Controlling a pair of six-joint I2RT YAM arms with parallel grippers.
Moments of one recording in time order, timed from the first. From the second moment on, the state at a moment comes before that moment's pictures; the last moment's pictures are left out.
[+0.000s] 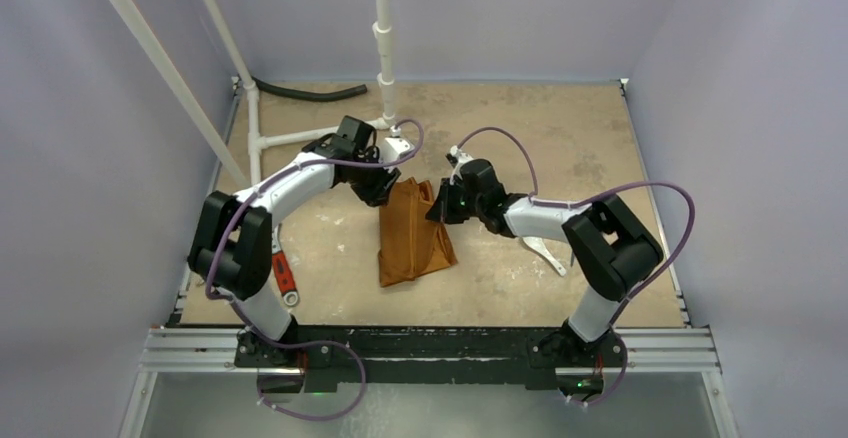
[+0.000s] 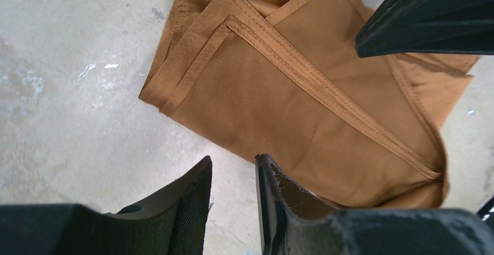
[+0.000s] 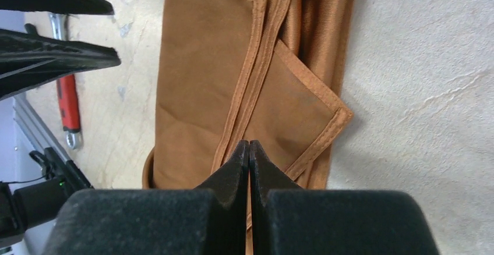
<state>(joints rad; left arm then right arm) -0.41 1.65 1.18 -0.56 0.35 0.35 0.63 1.70 0.84 0.21 -0.29 0.61</state>
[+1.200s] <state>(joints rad) -0.85 1.60 1.07 -0.73 0.41 0.81 0.58 2.06 1.26 0.30 -0.53 0.49</state>
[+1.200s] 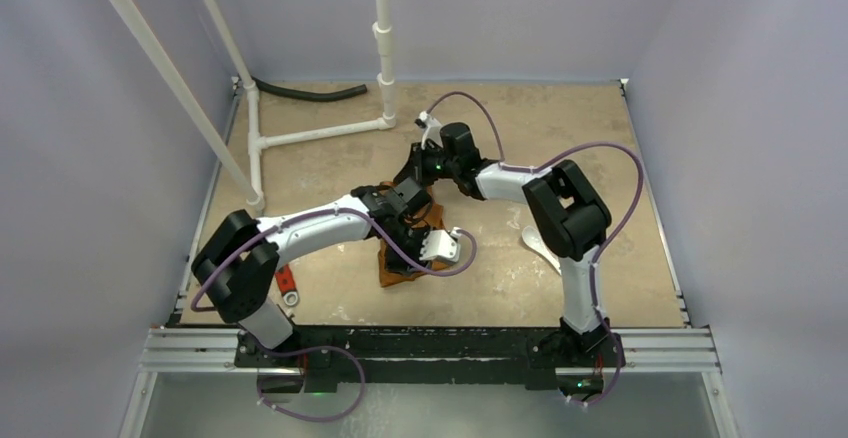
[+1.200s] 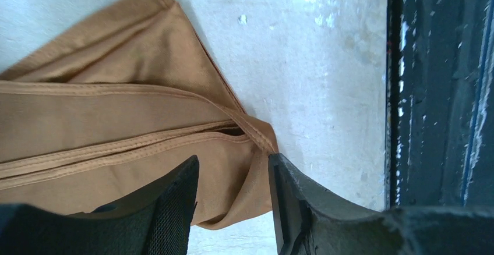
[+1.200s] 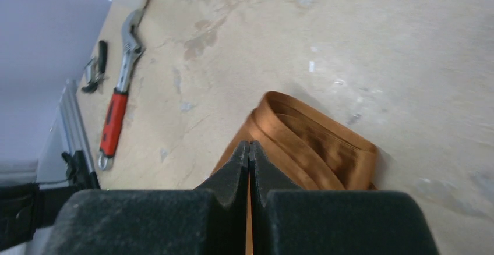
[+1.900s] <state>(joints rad) -0.85 1.61 0.91 -0.68 0.18 1.04 0.58 2.22 1.19 0.56 -0.62 0.66</state>
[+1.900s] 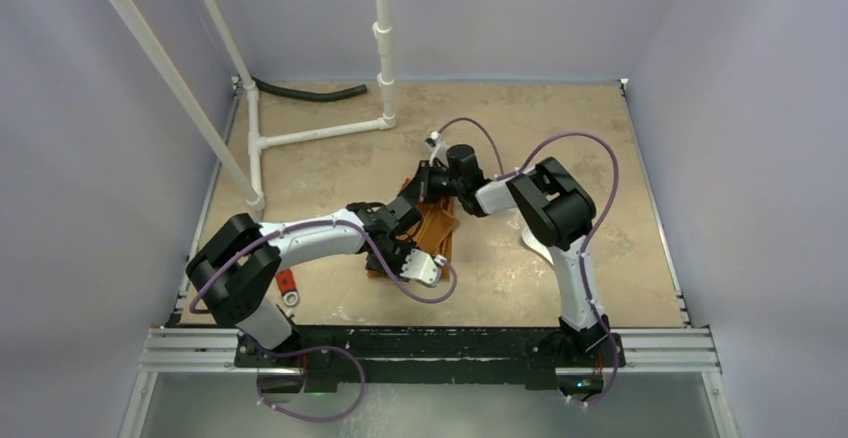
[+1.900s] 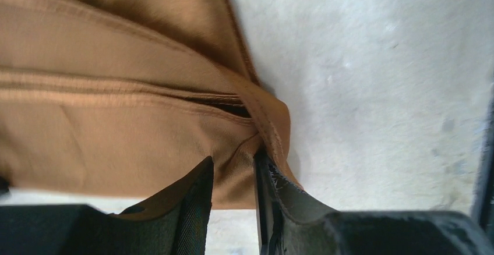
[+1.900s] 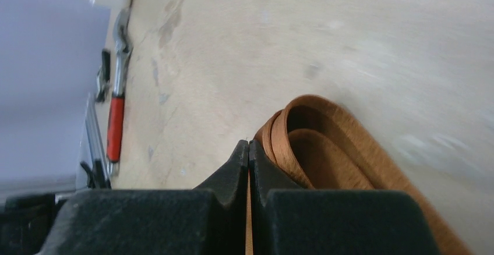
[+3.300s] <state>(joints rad) -0.61 1.43 0.95 -0.45 0.18 0.55 0.59 1.69 0.71 0.47 -0.27 0.64</state>
